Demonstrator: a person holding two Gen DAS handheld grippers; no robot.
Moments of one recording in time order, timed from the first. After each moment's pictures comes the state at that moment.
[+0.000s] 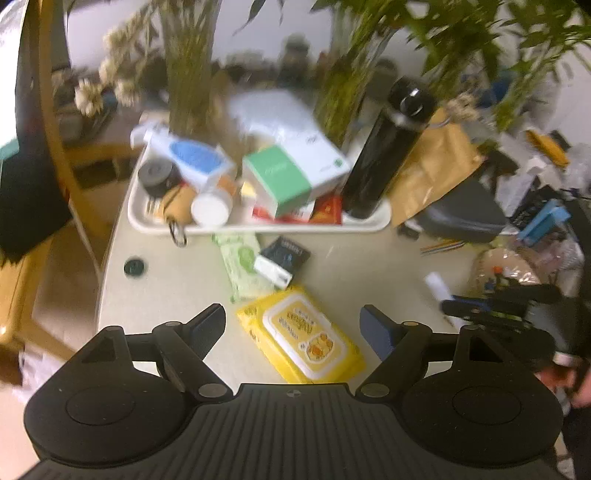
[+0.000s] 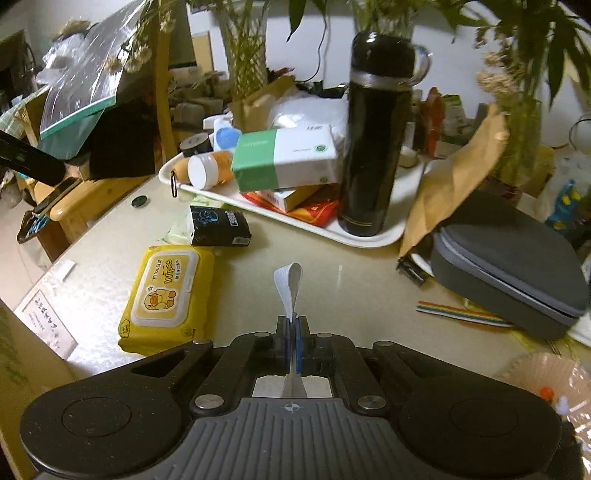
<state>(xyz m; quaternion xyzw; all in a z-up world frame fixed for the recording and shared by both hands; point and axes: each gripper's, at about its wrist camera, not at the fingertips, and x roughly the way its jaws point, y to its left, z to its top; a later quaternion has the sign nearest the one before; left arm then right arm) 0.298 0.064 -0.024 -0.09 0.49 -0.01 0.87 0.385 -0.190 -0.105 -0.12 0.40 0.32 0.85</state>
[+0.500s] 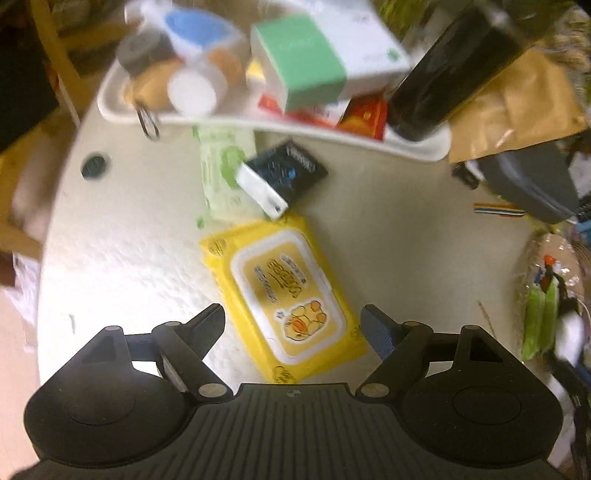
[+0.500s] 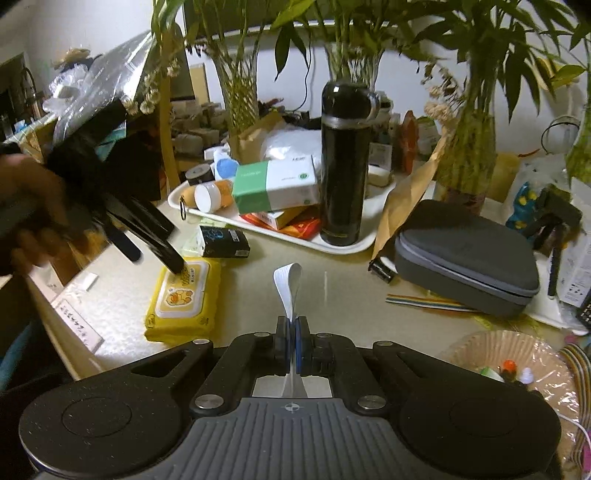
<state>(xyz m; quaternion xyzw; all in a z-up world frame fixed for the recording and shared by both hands) 0.368 0.039 -0.114 -0.16 0.64 0.06 0.75 0.341 -0.241 -0.062 -0.10 0.37 0.32 0.87</state>
